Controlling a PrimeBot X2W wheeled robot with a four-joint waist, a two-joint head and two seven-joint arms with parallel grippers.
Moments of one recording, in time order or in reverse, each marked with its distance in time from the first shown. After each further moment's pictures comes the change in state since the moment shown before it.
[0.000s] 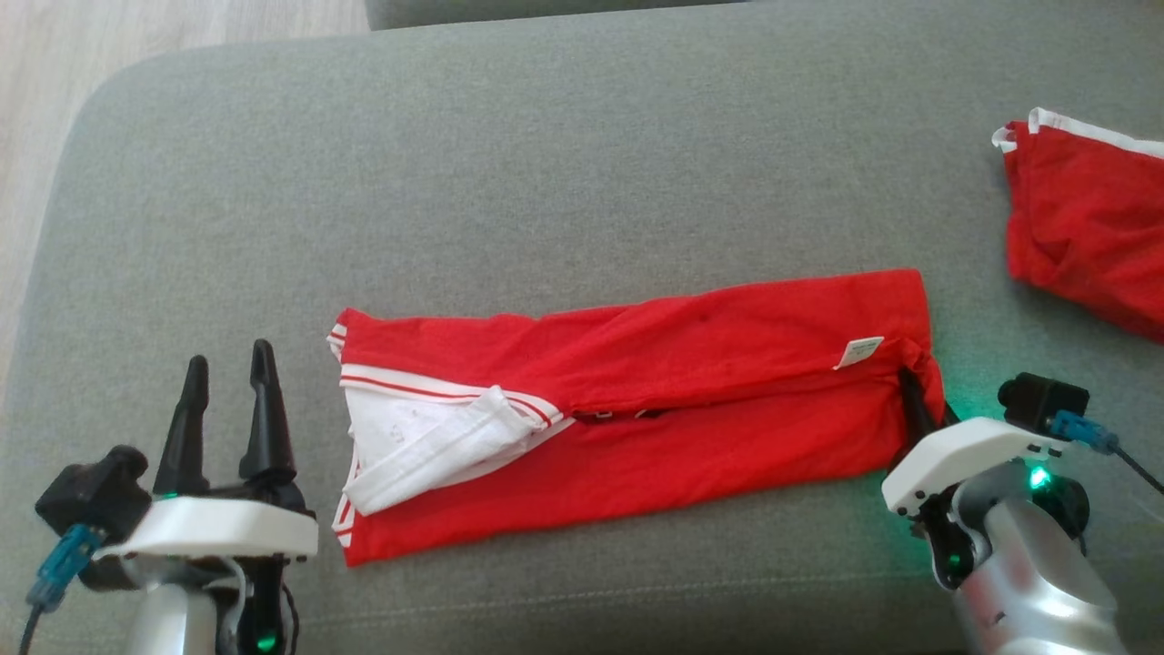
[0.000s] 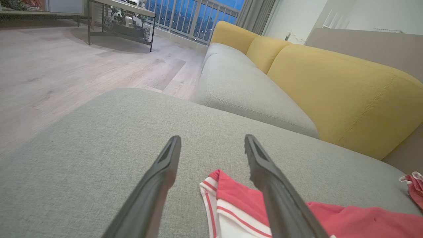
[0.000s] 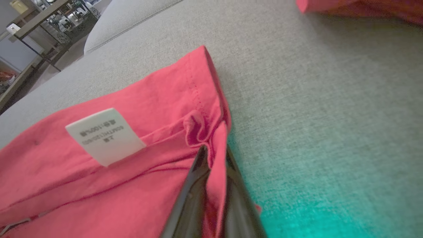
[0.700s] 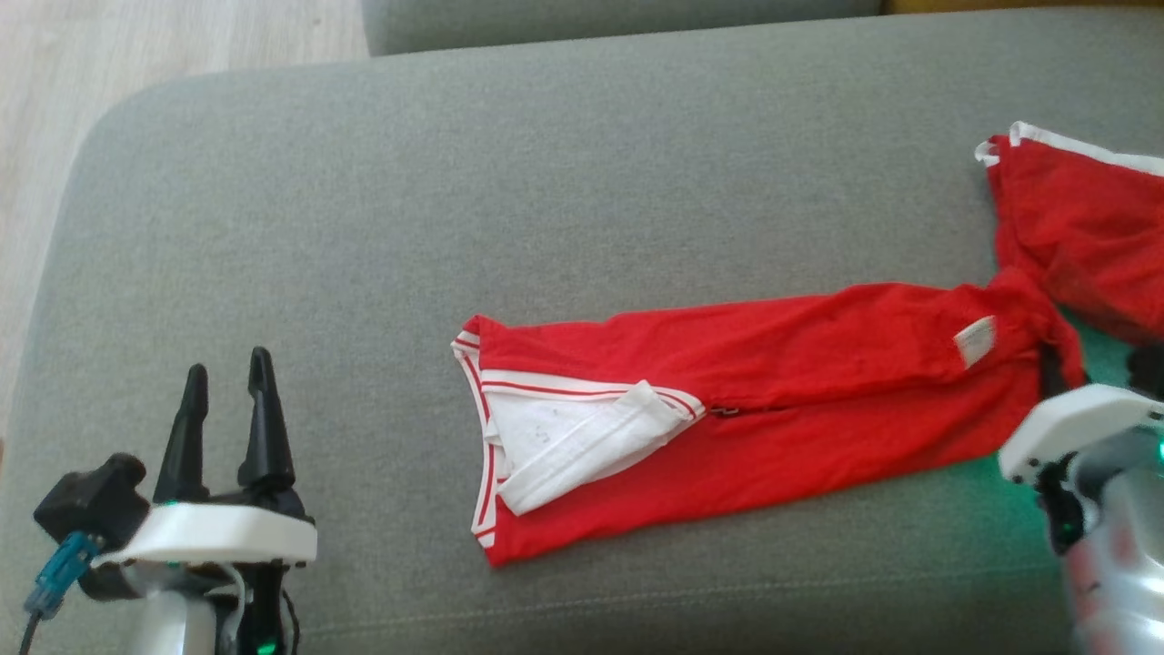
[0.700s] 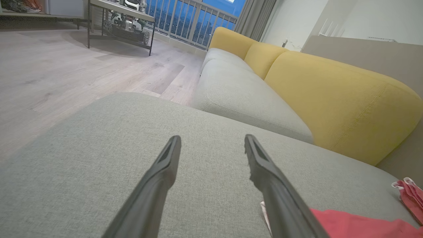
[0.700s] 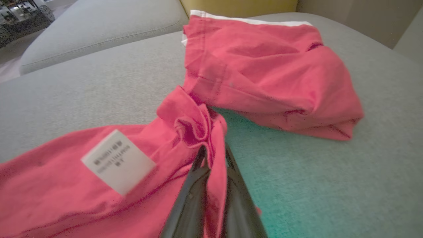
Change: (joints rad) left arm 0.007 -0.002 0.000 0.004 -0.016 0.004 0.000; right arm -0.044 -0.109 -0.264 -0.012 -0.289 0.000 0.031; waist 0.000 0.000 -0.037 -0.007
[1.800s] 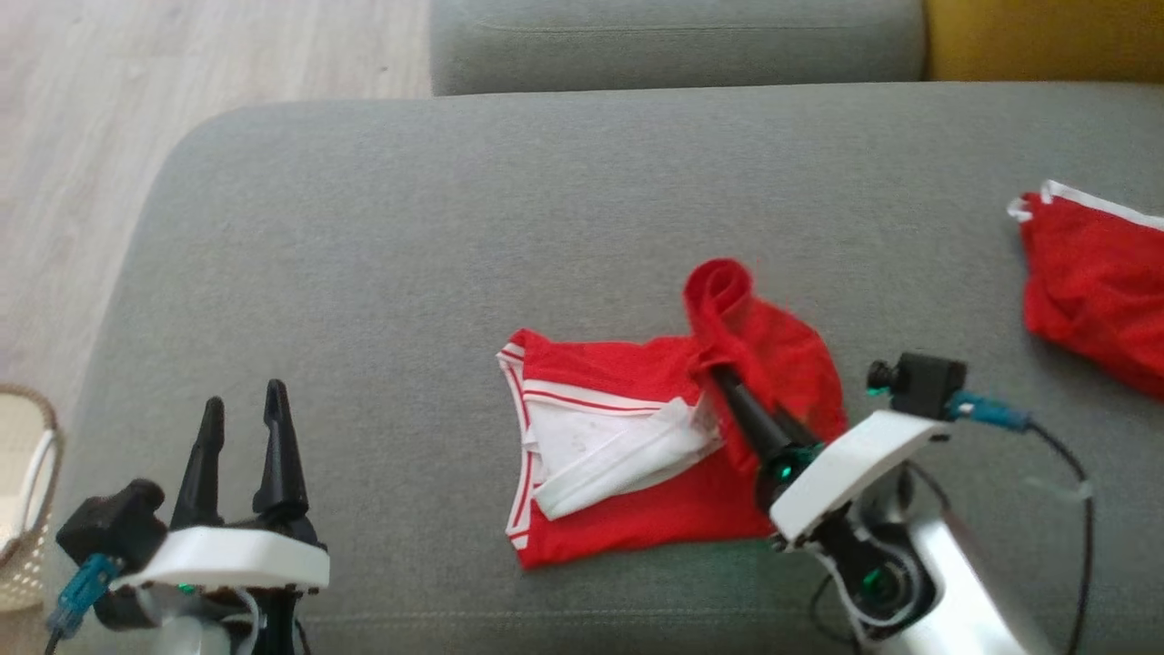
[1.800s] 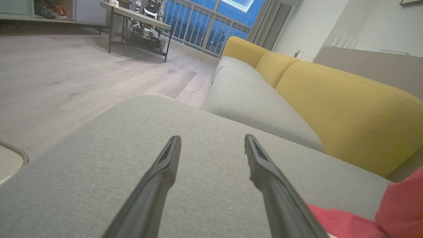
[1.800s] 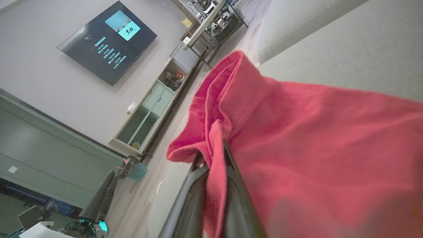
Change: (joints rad) left arm 0.044 0.000 -0.023 0.013 -0.014 0.023 0.000; right arm 0.289 0.122 0.629 -0.735 0.822 0.000 0.348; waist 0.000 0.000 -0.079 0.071
